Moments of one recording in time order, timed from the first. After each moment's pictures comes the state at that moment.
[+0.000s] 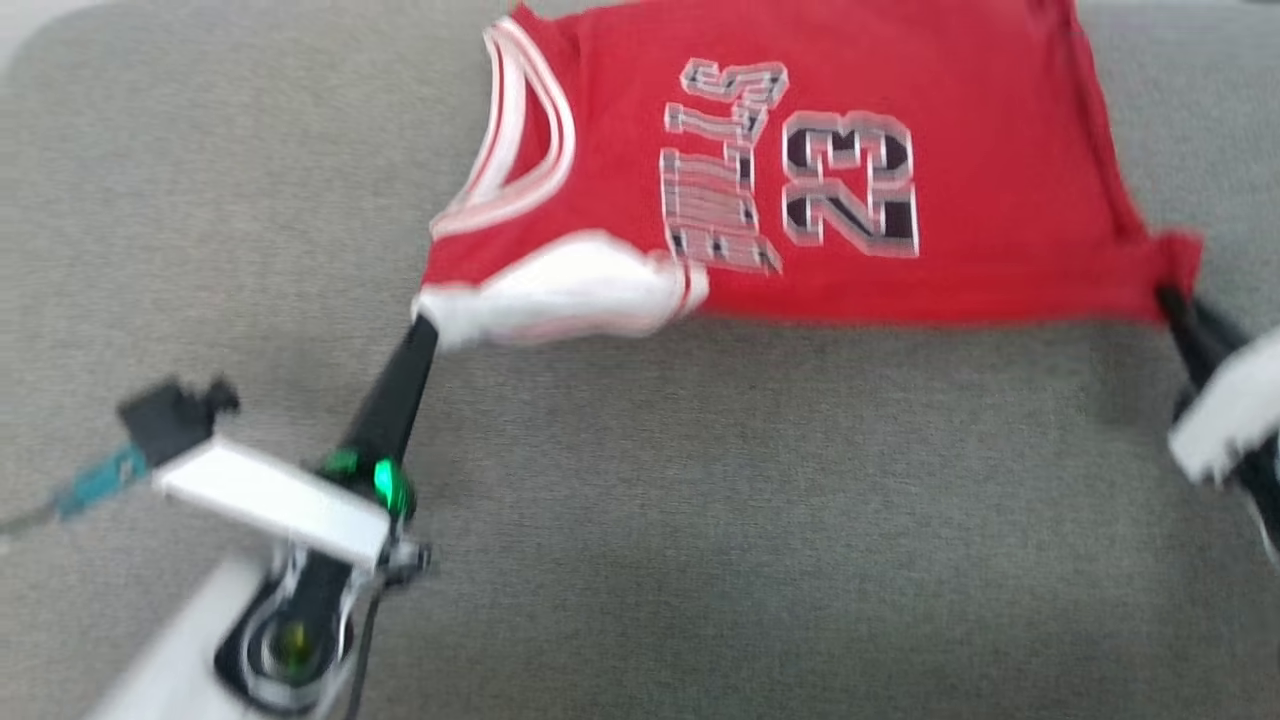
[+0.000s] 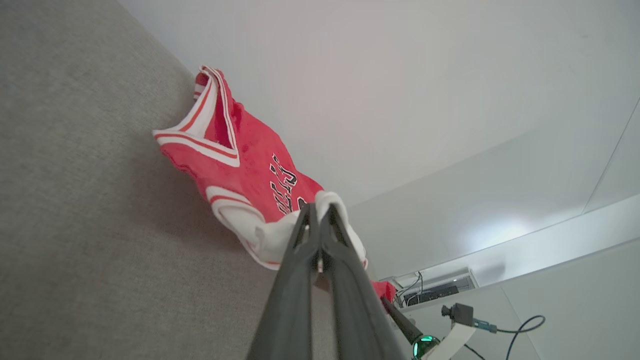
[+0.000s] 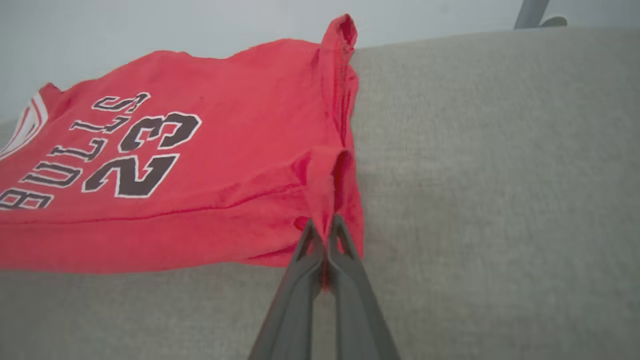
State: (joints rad) left arm -0.39 0.53 -0.60 0.04 -1.59 -0.13 -0.26; right arm -0.45 -0.45 0.04 0.41 0.65 0.13 0.23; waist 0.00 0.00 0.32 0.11
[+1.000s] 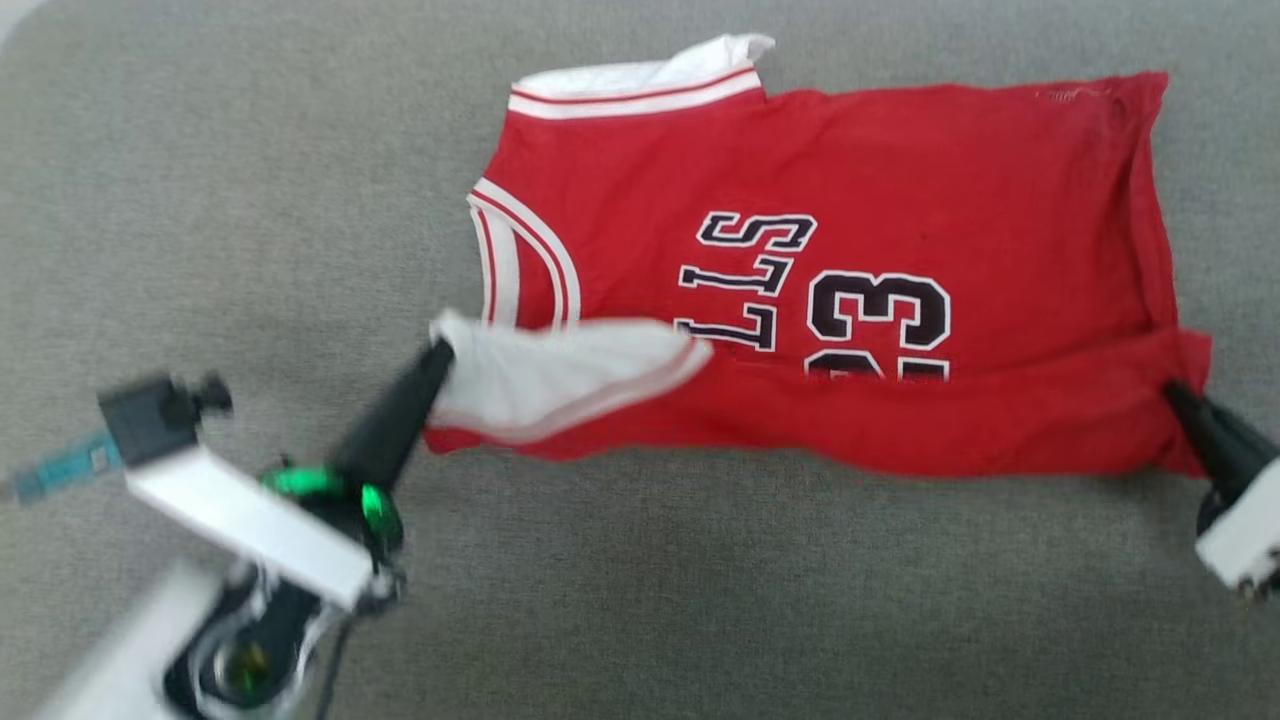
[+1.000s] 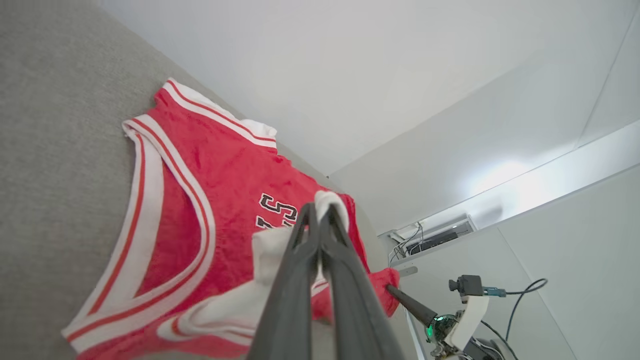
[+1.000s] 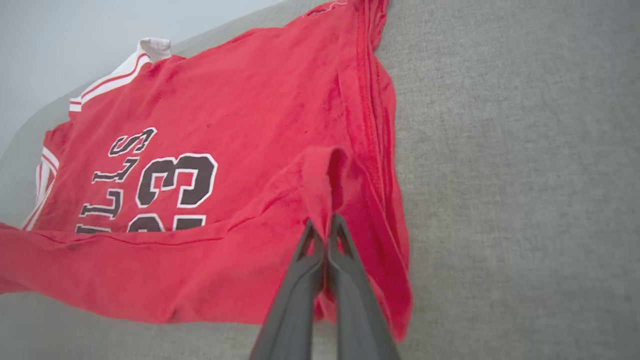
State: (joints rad) left arm -0.28 0.62 -0.56 -0.16 -1.51 -0.13 -0.15; right arm -0.10 -0.24 -0.26 -0.15 0.61 0.13 0.63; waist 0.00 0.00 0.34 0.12
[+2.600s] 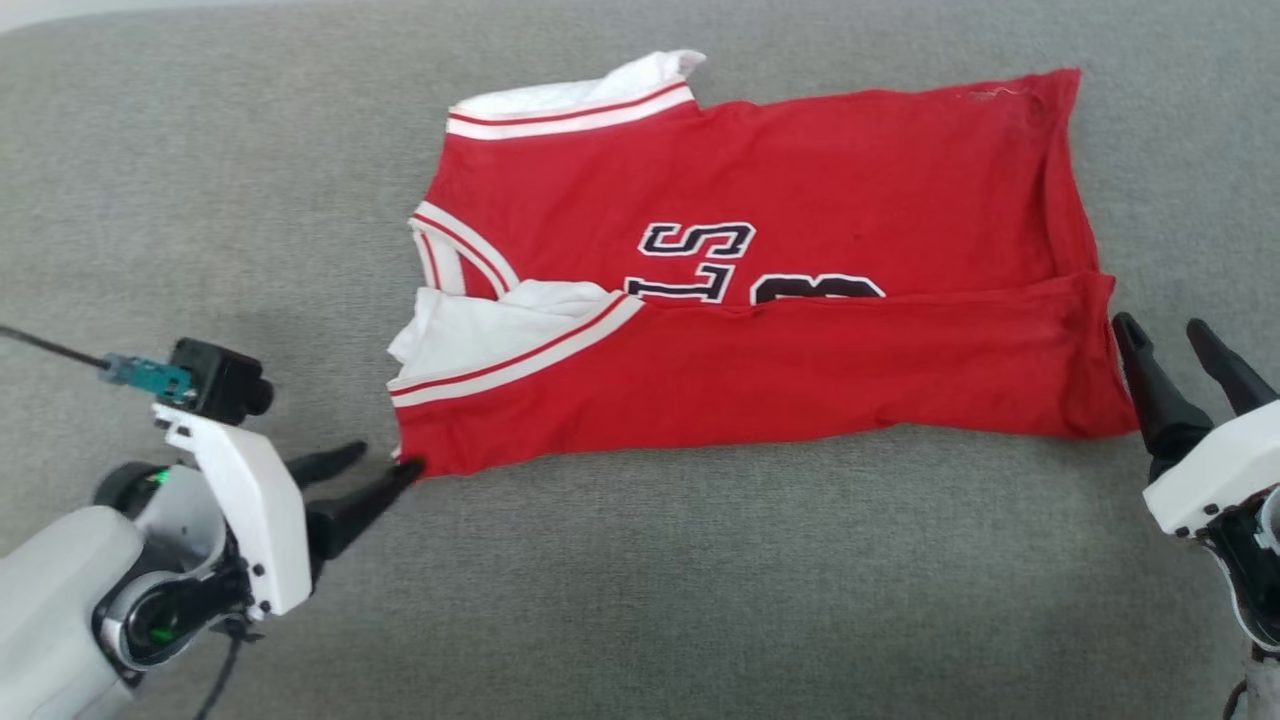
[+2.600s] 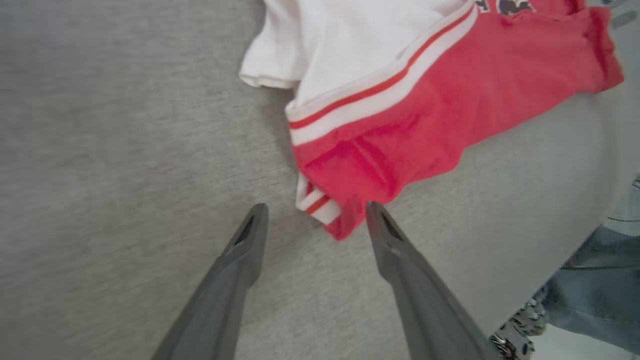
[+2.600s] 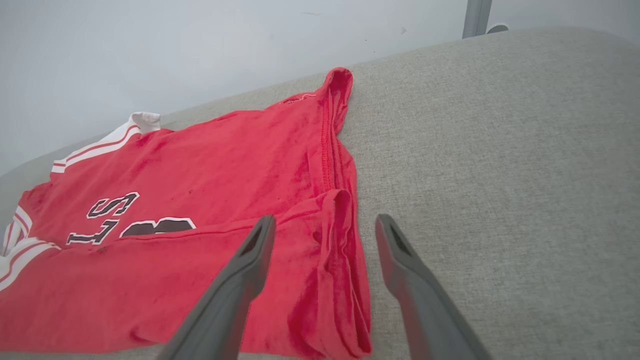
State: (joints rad) left arm -0.62 0.88 -0.95 0.21 -1.29 -0.13 0.24; right arm -0.23 -0.22 -0.18 0.03 0.50 0.13 0.36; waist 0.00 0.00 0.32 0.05
